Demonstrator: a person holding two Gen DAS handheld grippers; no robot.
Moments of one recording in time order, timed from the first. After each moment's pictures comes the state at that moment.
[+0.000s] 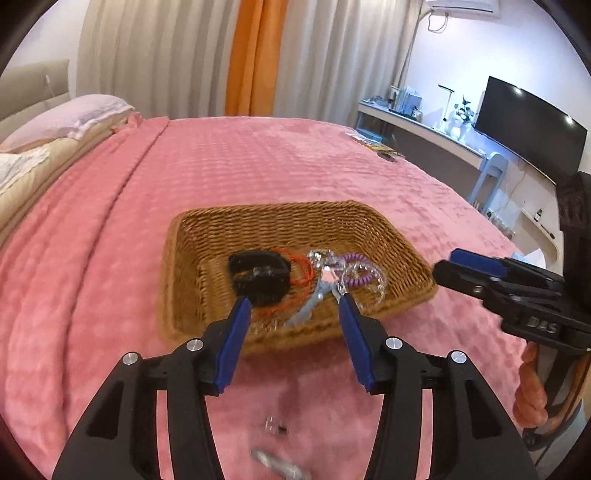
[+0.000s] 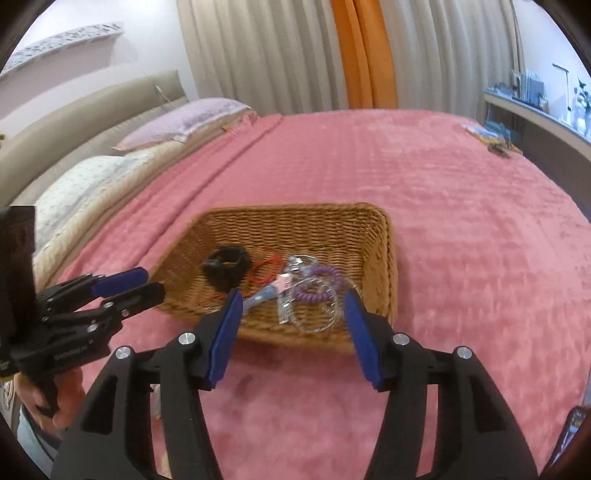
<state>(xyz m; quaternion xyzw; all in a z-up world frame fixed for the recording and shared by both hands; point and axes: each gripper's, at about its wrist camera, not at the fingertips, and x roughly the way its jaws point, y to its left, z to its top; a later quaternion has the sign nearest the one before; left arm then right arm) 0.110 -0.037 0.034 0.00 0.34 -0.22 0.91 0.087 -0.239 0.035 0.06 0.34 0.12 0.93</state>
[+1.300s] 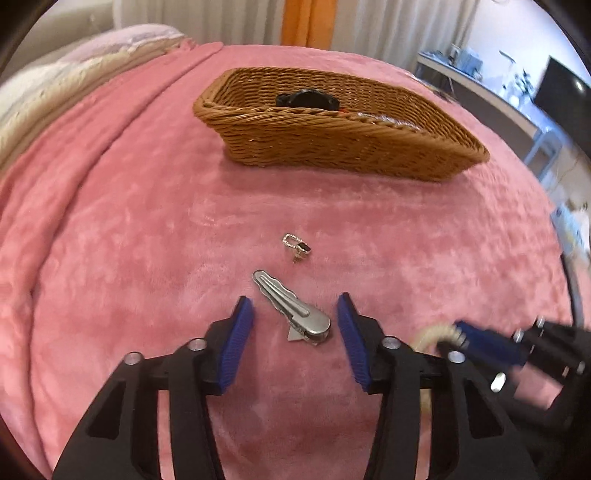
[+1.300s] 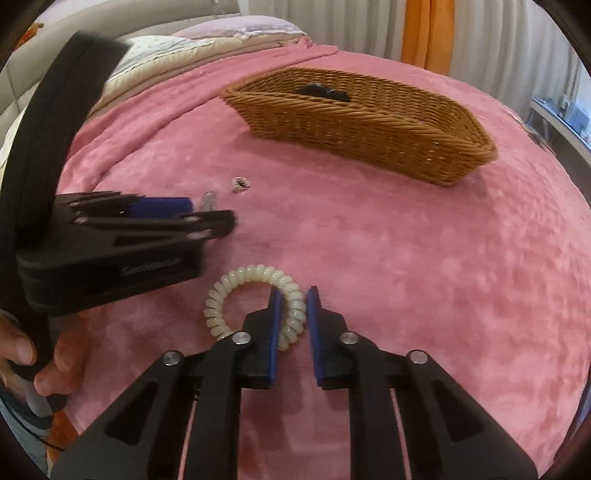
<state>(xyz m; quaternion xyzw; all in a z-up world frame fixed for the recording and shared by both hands) 0.050 -0.032 -0.061 0.01 0.46 -0.11 0.88 0.001 -0.158 -0.067 -0.05 0.44 0.14 0.88</state>
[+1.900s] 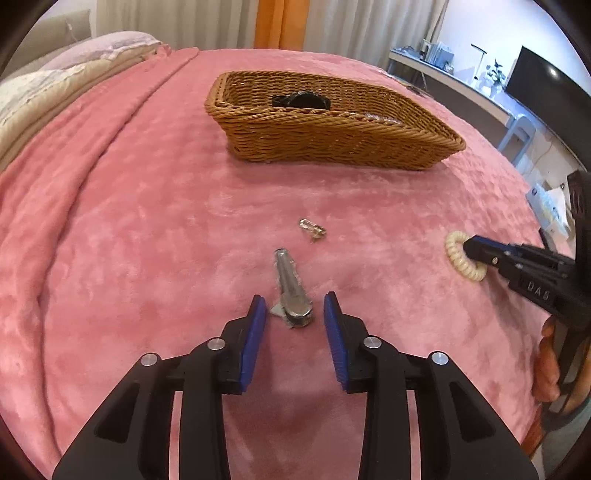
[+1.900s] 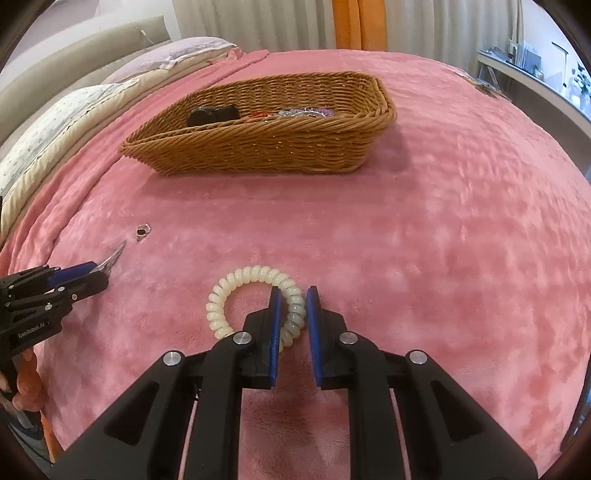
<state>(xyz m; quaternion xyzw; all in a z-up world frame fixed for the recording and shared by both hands) 0.039 0.000 -0.058 0.01 0.45 -0.17 0.87 0.030 -0.224 -0.065 0.04 0.44 0.07 0.89</state>
